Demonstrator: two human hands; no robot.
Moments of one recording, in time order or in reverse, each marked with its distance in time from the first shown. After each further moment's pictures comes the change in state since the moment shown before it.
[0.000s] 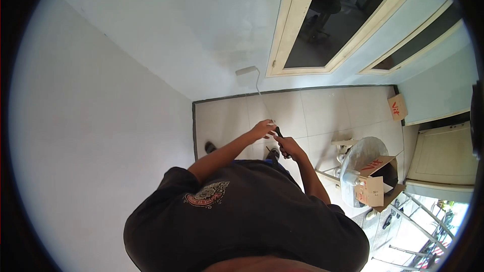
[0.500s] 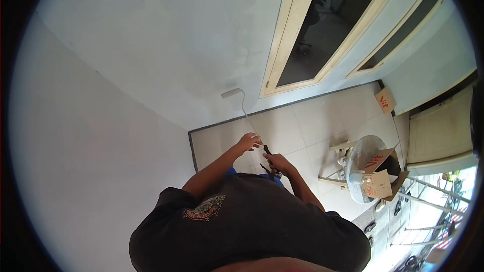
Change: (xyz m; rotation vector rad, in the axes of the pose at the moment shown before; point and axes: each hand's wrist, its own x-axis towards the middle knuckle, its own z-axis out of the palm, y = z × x) left_hand -0.008 0.026 -0.108 0.140 -0.027 -0.105; right_hand 0.025 -0.035 0.084 0.015 0.030 0.069
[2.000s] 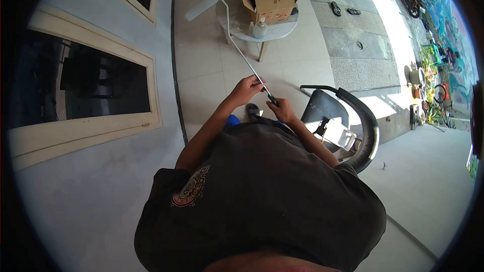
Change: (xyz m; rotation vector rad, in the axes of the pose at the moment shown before) left_hand -0.002 0.045 0.399 0.591 -1.313 0.240; right_hand -0.176 0.261 -0.020 0.494 1.345 -0.127
